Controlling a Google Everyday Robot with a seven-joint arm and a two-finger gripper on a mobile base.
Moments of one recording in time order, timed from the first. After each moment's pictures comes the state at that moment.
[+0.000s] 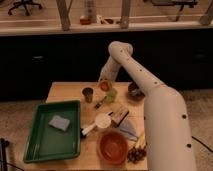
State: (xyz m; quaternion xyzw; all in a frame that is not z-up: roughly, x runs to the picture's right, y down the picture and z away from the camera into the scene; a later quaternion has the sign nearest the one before) arm -0.013 -0.016 0.857 -0.20 -0.38 -0.48 0.77
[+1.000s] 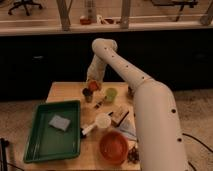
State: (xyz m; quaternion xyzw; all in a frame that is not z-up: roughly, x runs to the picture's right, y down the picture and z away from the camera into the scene) arm -0.079 -0.009 0.837 -0.19 -0.40 -0.56 0.70
